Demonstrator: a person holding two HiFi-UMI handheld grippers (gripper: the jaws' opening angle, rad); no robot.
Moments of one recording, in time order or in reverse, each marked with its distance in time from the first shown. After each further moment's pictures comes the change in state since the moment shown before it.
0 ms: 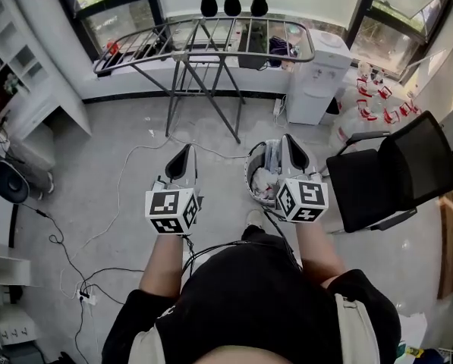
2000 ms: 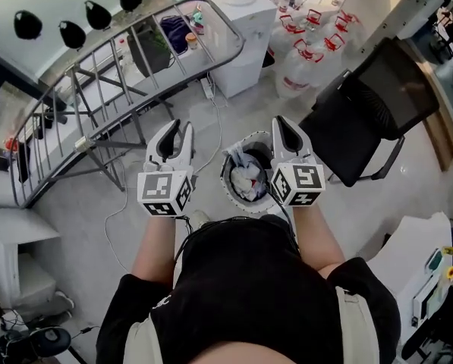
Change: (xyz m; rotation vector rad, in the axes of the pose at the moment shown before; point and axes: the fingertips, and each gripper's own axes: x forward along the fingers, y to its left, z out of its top) left arm 0.456 -0.024 -0.002 0.043 0.112 -0.649; right arm 0.237 -0.210 -0.047 0.046 0.131 -0.527
